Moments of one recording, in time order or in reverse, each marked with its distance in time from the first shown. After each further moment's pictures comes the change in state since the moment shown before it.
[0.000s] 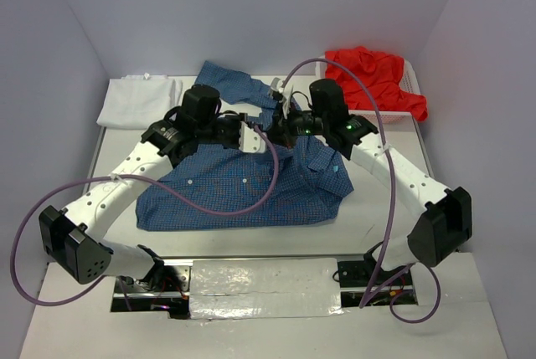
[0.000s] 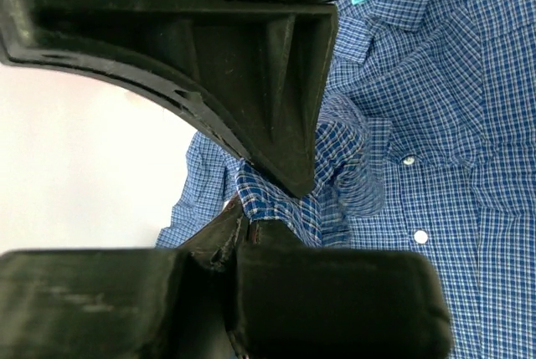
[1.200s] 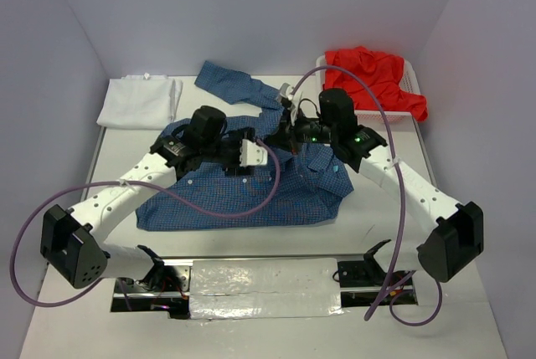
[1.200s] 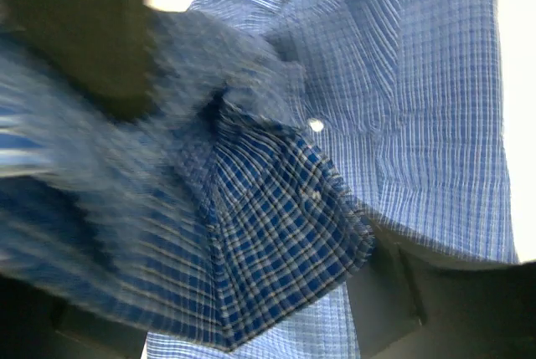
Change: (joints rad) left arm -0.016 -0.036 -0.201 -0.006 -0.060 -0.119; right arm 0.000 -0.112 -0.118 0.085 0.026 0.039
